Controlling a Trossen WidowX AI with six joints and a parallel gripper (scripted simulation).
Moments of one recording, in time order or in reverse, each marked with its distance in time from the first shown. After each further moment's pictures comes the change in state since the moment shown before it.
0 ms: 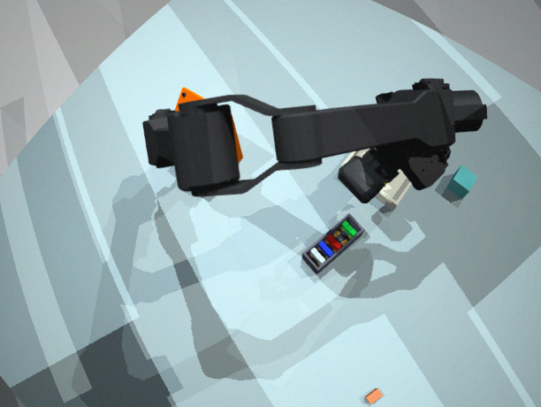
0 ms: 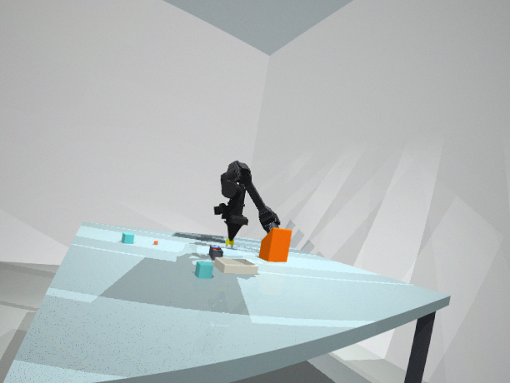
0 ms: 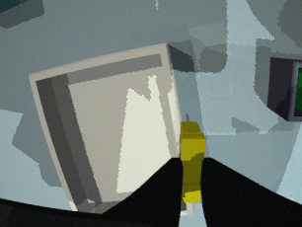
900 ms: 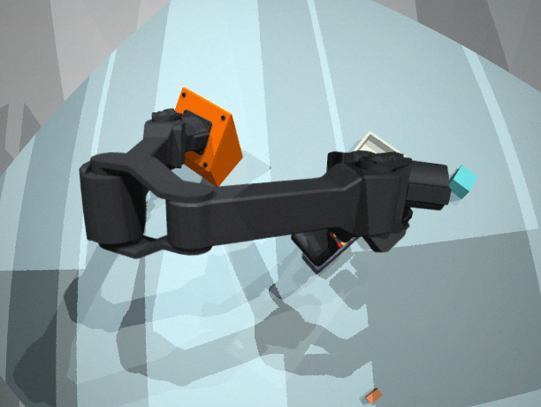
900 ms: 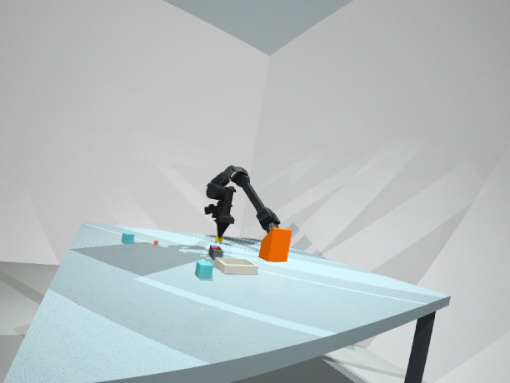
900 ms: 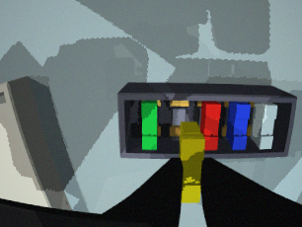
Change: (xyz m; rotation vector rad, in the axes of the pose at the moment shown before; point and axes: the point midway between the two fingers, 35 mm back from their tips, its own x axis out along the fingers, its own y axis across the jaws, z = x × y) arm 0.010 -0.111 0.022 -0.002 0.002 -0.017
